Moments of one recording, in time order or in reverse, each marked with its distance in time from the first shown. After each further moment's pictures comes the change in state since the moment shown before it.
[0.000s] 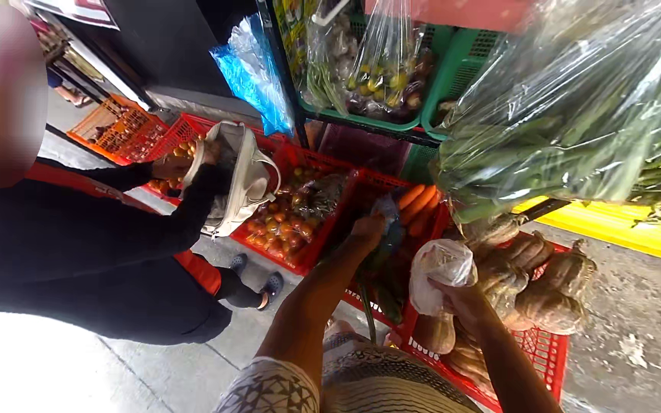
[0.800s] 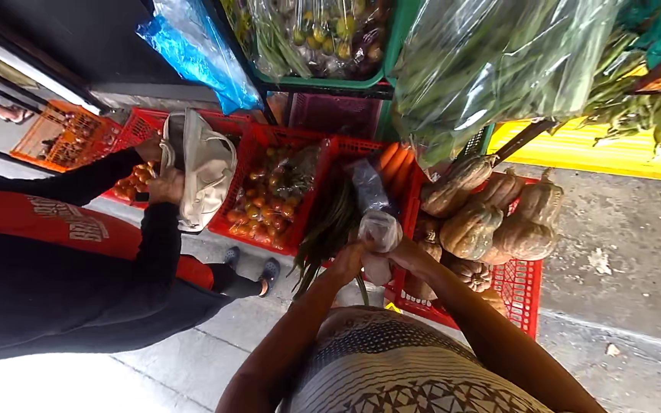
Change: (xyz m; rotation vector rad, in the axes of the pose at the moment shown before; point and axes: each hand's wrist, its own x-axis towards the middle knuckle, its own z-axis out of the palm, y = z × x) left_hand -0.145 0.009 0.049 -1.595 -0.204 -0.115; right_hand 0.005 0.008 0.056 -0.127 -0.325 -0.177
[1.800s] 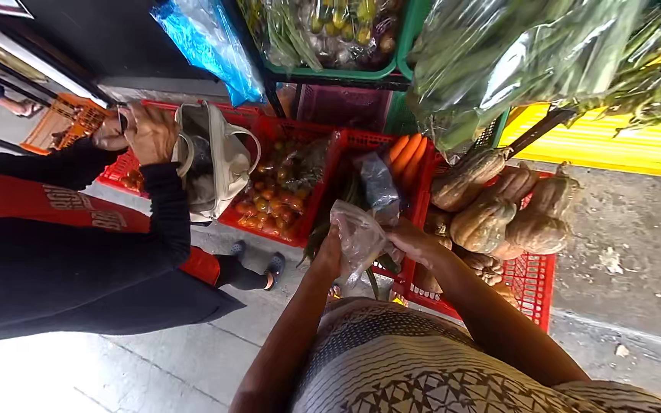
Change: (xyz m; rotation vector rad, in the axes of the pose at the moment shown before) left_hand -0.052 0.041 -0.010 -0.093 0.397 -0.060; right_hand -0.010 -0.047 0.022 0.059 -0.125 0.013
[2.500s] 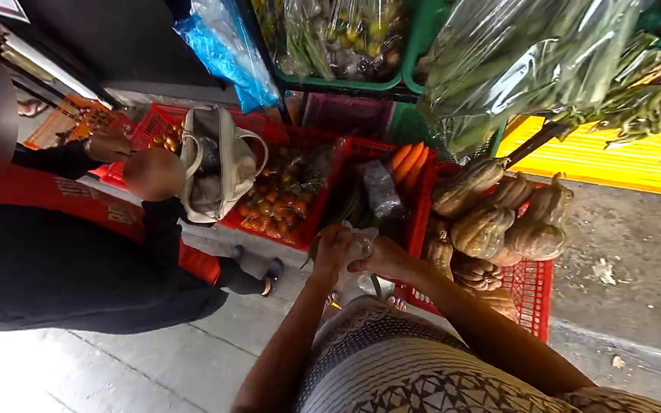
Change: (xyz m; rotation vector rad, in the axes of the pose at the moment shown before) left_hand 0.010 -0.015 -0.033 0.303 -0.040 0.383; right_hand -0.005 -0.004 0.047 -0.625 -0.152 -0.158
